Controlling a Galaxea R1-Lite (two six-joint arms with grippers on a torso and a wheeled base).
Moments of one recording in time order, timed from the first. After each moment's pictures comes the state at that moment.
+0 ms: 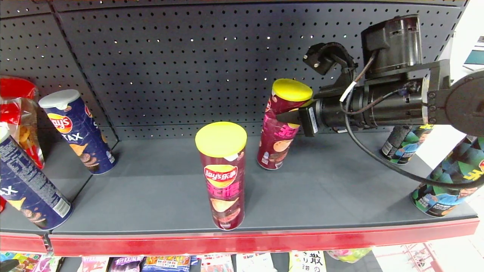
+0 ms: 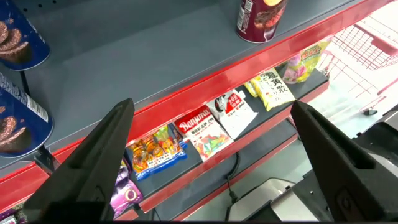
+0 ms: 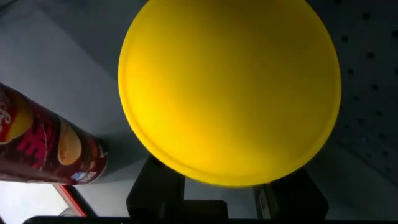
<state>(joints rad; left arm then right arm) -0.46 0.39 -0.38 0.23 -0.08 0.05 0.58 1.75 -1.44 0.09 0.14 -0.17</state>
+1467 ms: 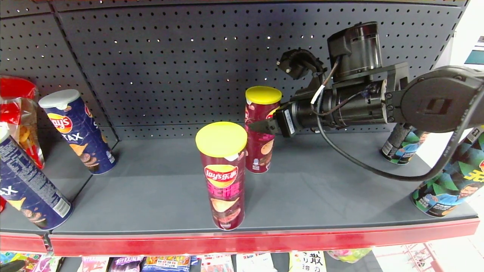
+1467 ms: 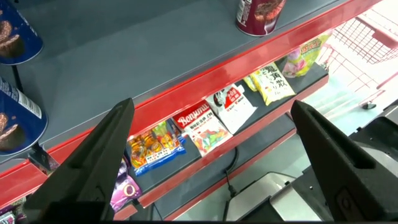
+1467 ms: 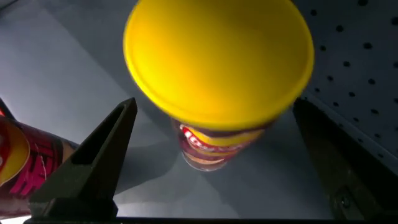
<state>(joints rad) -0.46 0.41 -0.37 0.23 -0.08 0.05 0.62 1.86 -1.54 0.11 0.12 -0.17</state>
